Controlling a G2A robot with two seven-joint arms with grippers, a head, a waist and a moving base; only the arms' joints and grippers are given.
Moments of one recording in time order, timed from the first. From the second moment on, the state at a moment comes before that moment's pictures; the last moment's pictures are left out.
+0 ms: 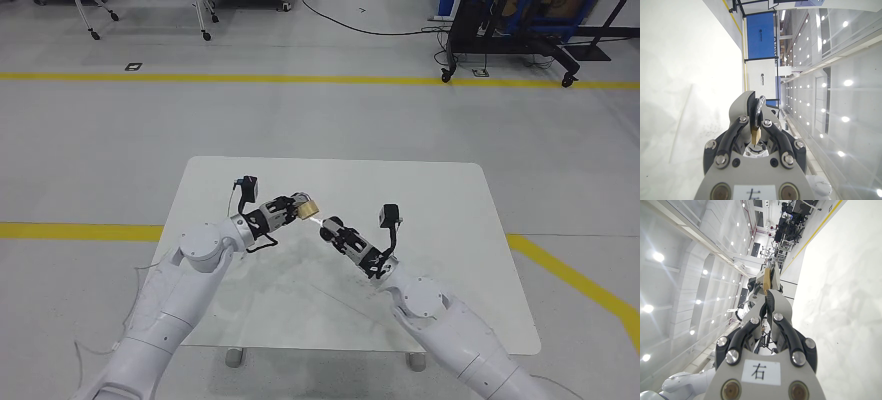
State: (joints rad) left arm 1.01 -1.22 -1.07 -1.20 -0.39 -0.07 -0.70; right arm -1.25 -1.19 0.86 -1.42 0.32 -0.37 0.17
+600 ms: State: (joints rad) left arm 1.01 -1.23 -1.07 -1.20 -0.38 -0.06 -0.71; right arm -1.25 -1.22 0.84 -1.41 0.27 -0.34 0.19
